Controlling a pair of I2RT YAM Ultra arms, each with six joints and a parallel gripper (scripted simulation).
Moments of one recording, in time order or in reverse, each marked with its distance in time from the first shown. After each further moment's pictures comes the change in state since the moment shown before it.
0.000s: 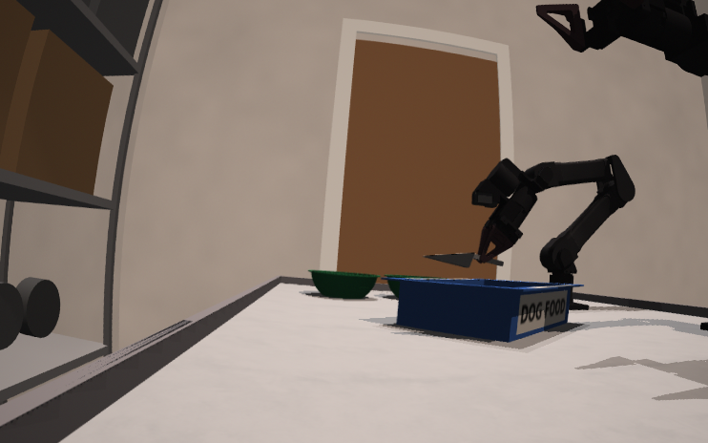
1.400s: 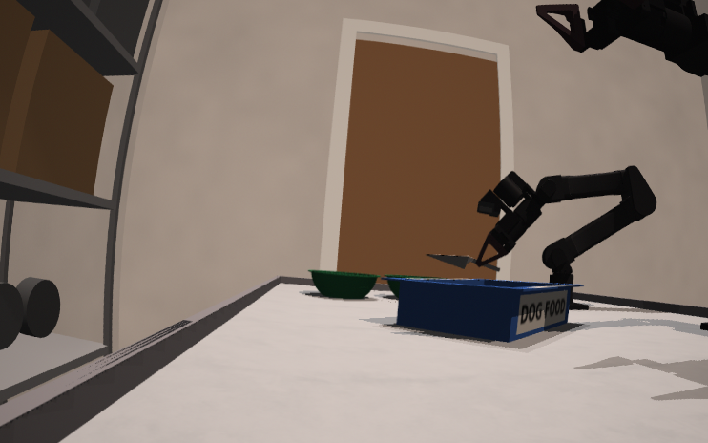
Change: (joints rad) left arm 0.000 0.000 0.000 0.000 0.000 0.000; right arm -0.383 -0.200 -0.135 0.046 0.008 -0.036
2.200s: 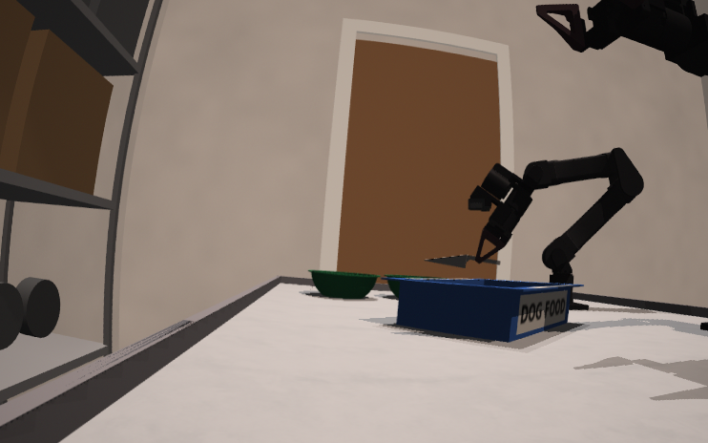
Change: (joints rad) left arm 0.000 0.000 0.000 0.000 0.000 0.000; right arm 0.008 0.213 0.168 -0.121 0.007 0.003
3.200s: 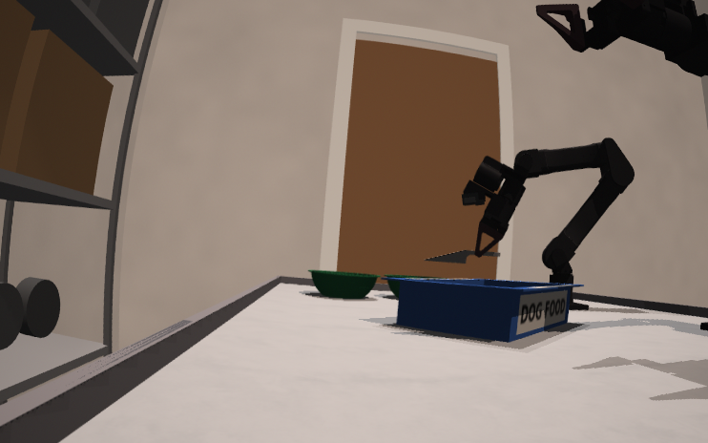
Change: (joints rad) left arm 0.000 0.000 0.000 0.000 0.000 0.000; right arm 0.003 0.130 0.146 -0.123 0.006 0.002
